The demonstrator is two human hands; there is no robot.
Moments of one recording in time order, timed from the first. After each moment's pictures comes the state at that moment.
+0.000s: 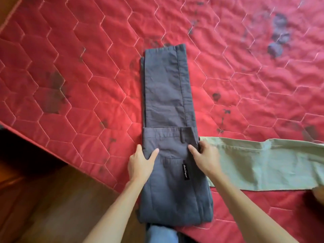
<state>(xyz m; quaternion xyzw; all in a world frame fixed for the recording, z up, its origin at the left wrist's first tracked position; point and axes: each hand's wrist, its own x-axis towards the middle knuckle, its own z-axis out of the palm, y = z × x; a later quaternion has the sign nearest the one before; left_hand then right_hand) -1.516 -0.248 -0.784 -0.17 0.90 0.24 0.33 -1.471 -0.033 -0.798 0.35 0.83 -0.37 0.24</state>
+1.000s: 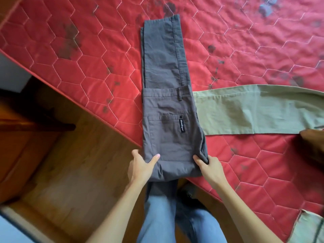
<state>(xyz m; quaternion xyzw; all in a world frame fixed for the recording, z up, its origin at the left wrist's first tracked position) -1.281 -0.295 -0.752 -0.25 0.86 0.25 0.36 -1.218 -0.075 -0.765 0.42 0.76 -0.42 0.27</state>
